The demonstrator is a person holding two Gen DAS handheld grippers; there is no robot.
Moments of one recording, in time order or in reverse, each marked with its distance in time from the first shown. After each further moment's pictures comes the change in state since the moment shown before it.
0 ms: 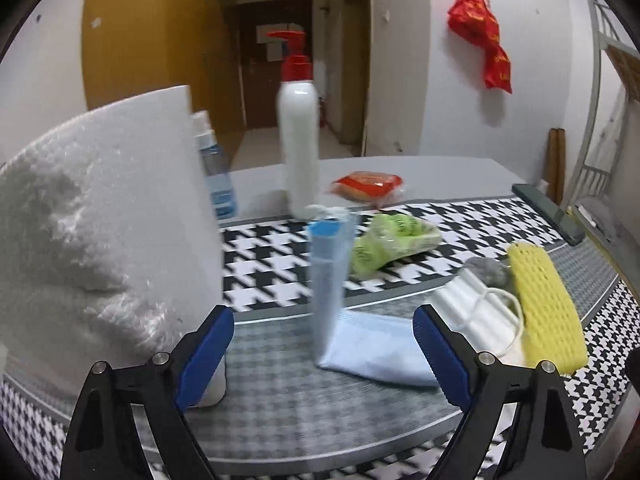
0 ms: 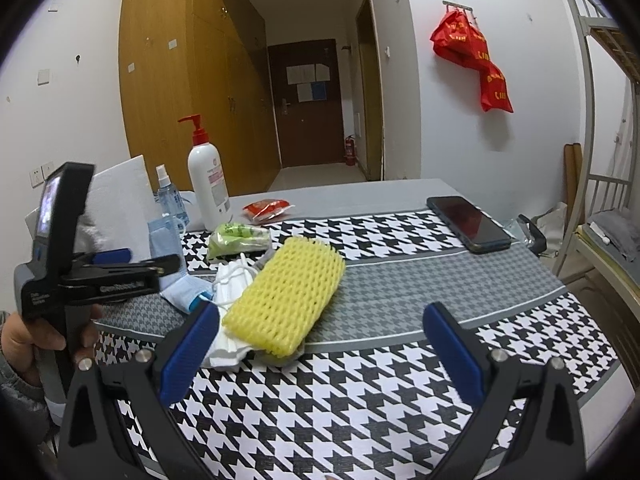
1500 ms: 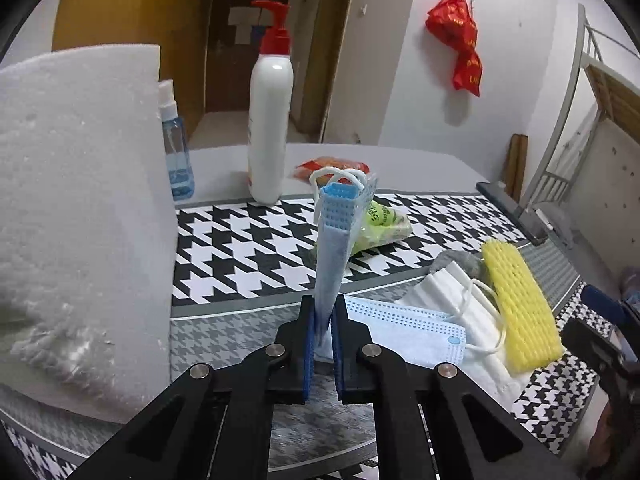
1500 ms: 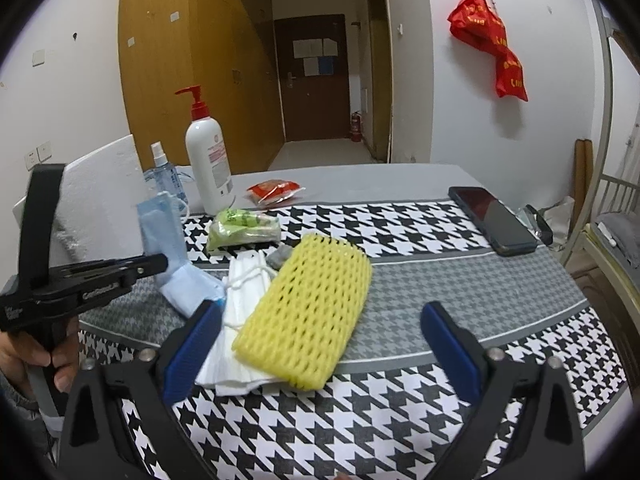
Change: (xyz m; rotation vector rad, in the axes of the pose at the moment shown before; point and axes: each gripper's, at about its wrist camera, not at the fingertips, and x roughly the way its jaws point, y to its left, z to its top) left arm 0.013 0.010 -0.003 -0.022 0.043 -0.208; right arm 0.039 0.014 0.016 -0.018 0.124 0.013
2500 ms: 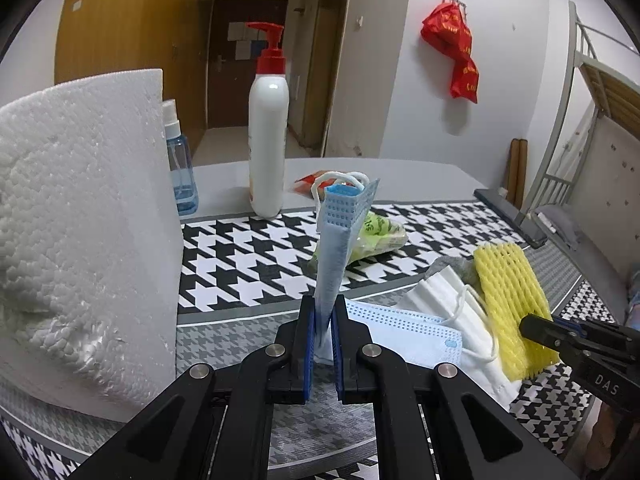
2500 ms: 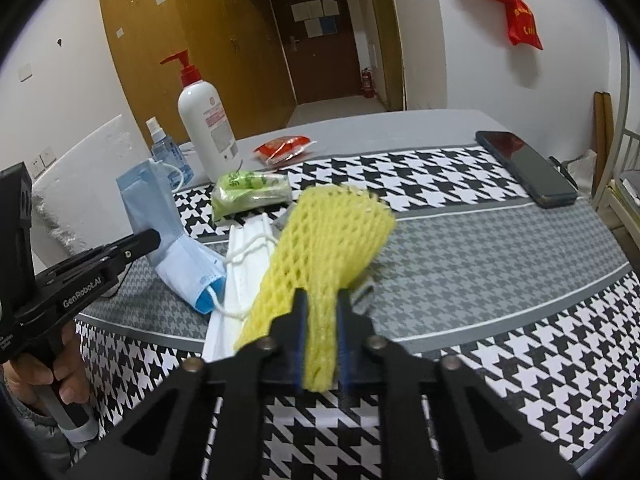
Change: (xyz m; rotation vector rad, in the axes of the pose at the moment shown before) left arm -0.008 -0.006 -0.001 0.011 -0.058 0.007; right arm 0.031 -0.007 -0.004 0.072 0.139 0.072
